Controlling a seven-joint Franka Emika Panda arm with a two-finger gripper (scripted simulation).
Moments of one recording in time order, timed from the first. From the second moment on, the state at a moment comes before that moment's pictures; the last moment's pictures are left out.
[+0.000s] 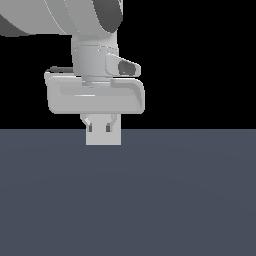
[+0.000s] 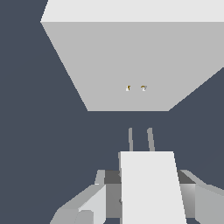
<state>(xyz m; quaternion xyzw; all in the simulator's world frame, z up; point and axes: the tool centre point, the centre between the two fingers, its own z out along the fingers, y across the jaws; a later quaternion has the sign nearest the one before) 0.003 0.066 0.100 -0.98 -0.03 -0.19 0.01</state>
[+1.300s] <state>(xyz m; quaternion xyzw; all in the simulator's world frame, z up) 0.052 0.069 0.100 -0.98 -0.04 -0.19 0.01</state>
